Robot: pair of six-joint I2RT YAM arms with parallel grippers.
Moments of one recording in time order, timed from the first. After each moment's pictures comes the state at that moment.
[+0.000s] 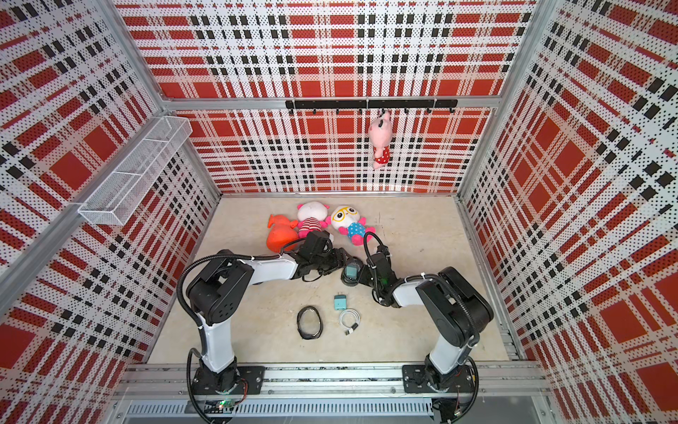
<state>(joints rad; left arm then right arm) -0.64 1.96 1.12 0.09 0.30 -0.88 0.55 1.69 0.59 0.42 0.02 0.81</state>
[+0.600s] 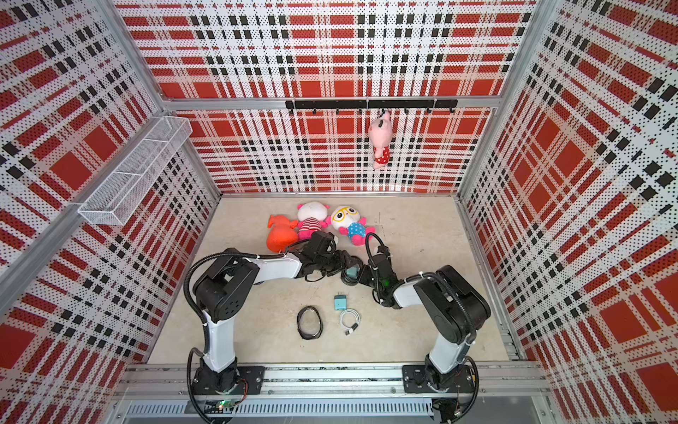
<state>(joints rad) -0.65 2.01 1.15 0.06 0.35 -0.88 0.54 1.72 0.57 0.49 0.00 0.81</state>
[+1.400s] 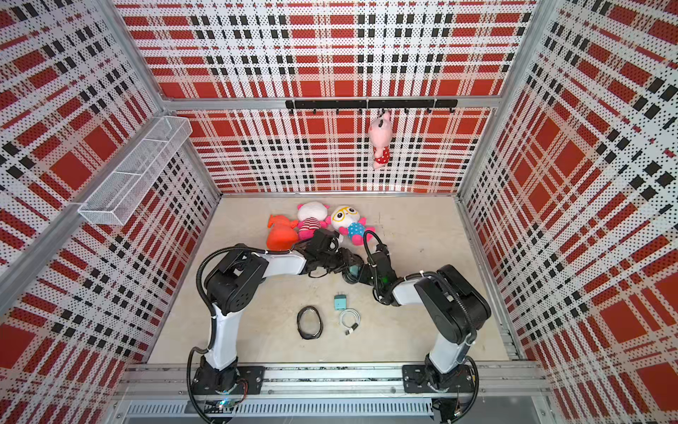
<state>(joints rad) -0.63 2.11 1.23 0.12 0.47 -0.87 0.54 1.72 0.62 0.41 0.01 0.75</state>
